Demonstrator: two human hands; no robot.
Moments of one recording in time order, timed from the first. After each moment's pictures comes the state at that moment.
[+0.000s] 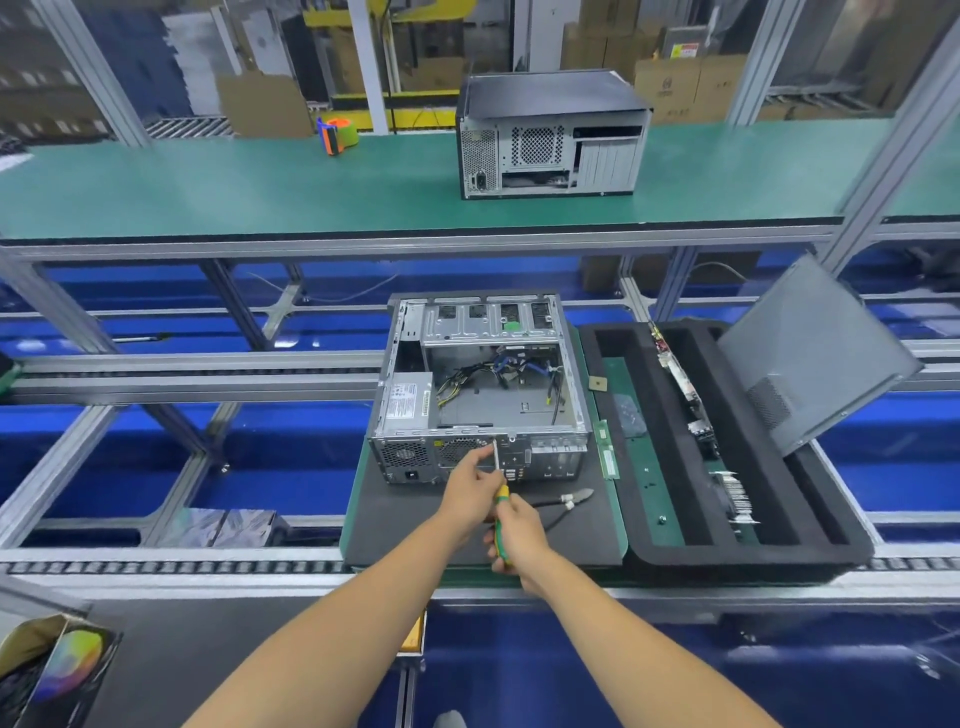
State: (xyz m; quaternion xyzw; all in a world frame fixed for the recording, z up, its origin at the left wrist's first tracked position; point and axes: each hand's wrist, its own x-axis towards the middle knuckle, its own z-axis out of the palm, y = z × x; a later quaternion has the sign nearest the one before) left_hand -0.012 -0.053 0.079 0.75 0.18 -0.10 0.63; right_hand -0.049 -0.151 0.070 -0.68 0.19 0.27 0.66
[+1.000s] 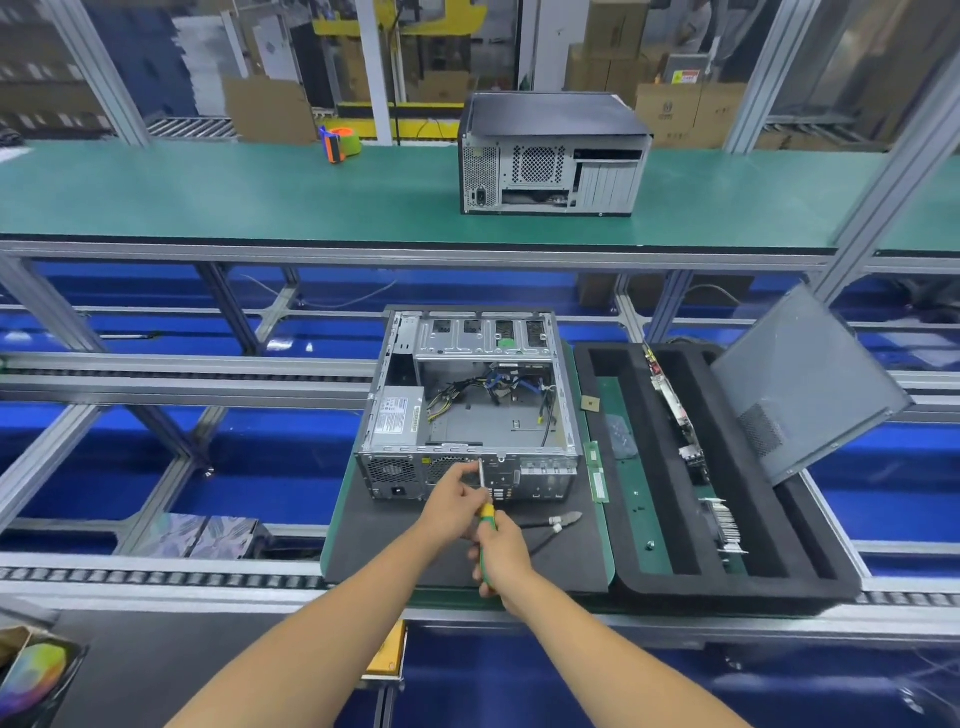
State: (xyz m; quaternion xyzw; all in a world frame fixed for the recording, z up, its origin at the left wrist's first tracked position) left_hand -0.006 -0.043 0.089 0.77 0.15 -0.12 0.61; right_hand -0.042 -0.148 0.070 -0.73 0.16 0.27 0.60
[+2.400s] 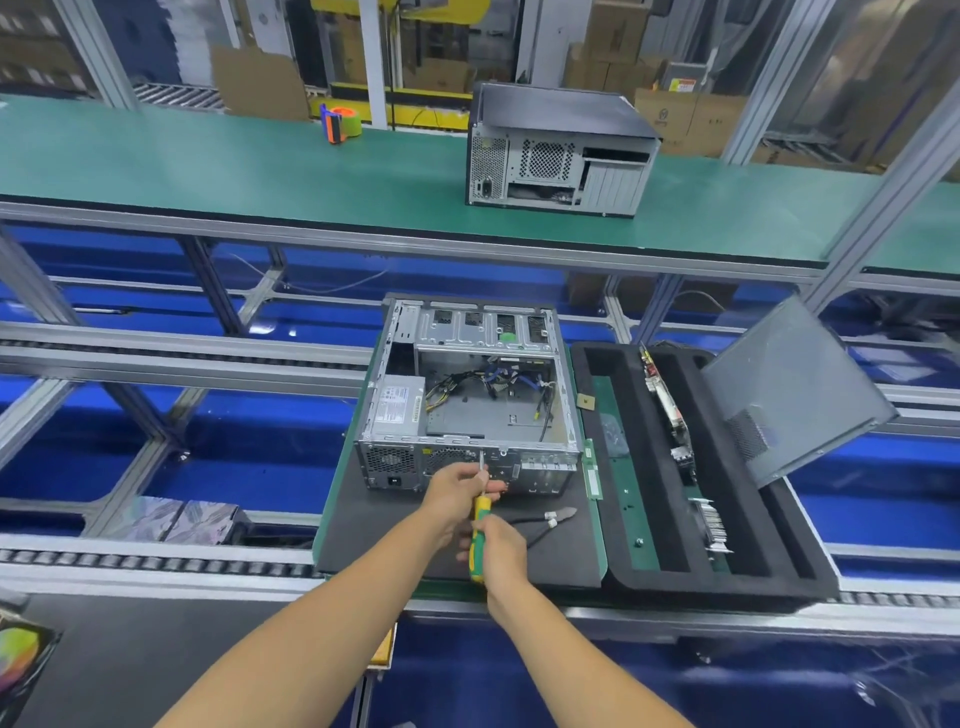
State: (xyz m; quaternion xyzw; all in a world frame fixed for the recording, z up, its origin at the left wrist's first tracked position) left_hand 0.000 -0.045 0.084 0.62 0.23 -0.14 0.74; right_hand -0.053 -0.130 0.068 -0.59 0.30 0.18 0.72
